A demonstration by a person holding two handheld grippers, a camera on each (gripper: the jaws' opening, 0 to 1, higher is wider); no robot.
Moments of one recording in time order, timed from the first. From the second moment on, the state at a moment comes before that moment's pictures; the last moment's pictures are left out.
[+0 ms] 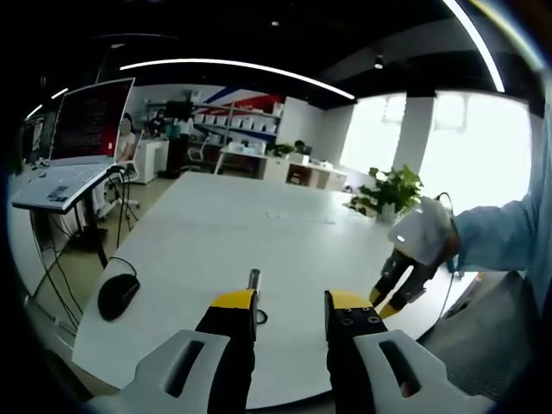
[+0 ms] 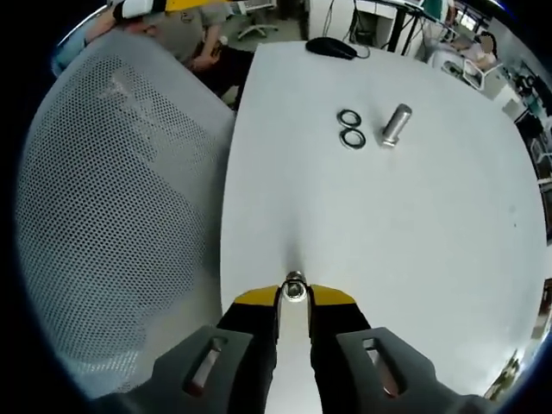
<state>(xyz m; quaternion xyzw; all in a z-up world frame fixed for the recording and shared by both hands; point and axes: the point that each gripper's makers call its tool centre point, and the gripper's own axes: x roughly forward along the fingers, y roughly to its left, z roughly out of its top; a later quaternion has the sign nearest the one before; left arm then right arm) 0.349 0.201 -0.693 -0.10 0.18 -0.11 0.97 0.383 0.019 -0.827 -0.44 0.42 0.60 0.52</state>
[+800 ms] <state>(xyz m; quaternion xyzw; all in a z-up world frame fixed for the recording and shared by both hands) 0.348 0.201 -0.694 -0.10 0.18 -0.11 0.97 0.378 0.020 -0.867 -0.45 0.43 0.59 0.51</state>
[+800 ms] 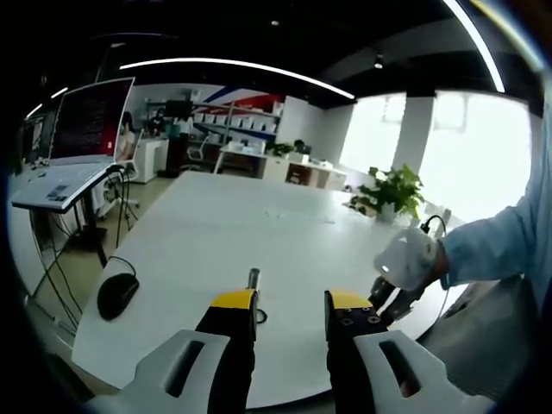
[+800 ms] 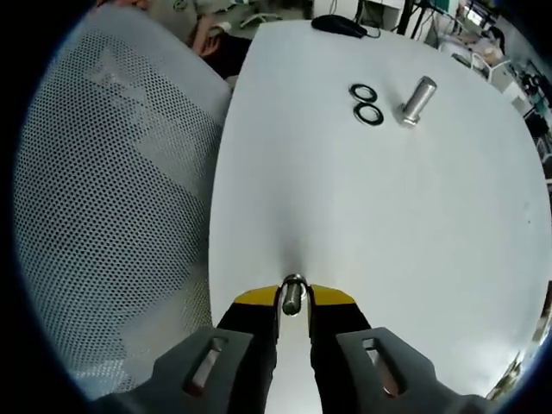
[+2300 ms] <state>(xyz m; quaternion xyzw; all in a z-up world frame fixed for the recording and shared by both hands) 0.349 0.200 -0.694 -0.10 0.18 -0.12 0.97 0.378 0.023 -0.848 -0.39 0.41 0.59 0.57</state>
